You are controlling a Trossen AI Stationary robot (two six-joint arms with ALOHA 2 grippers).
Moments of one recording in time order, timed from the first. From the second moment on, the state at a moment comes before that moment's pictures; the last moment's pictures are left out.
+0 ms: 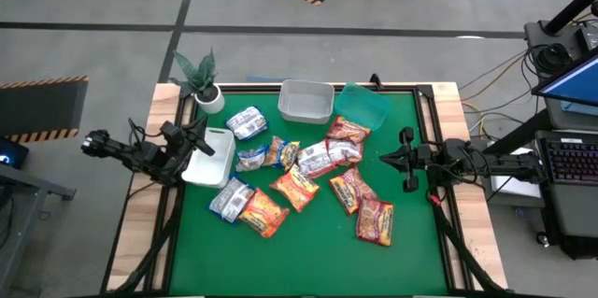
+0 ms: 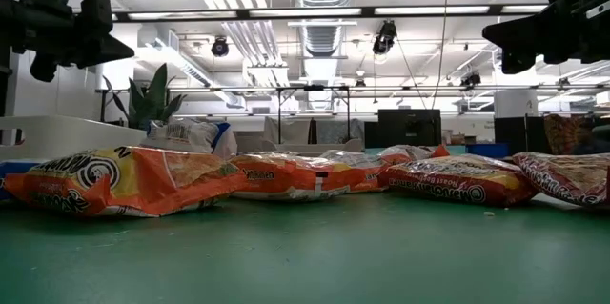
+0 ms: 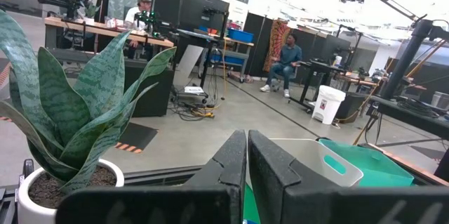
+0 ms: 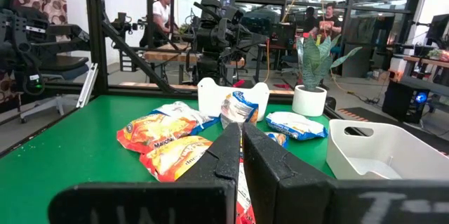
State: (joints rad) left arm -0.35 0.03 0.02 0.38 -1.37 0.10; right arm -0.02 0.04 0.01 0.08 -0.02 -0.08
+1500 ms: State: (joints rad) left arm -0.35 0.05 0.02 0.31 -1.51 -0.58; right arm -0.02 0.07 0.01 0.34 0.32 0.20
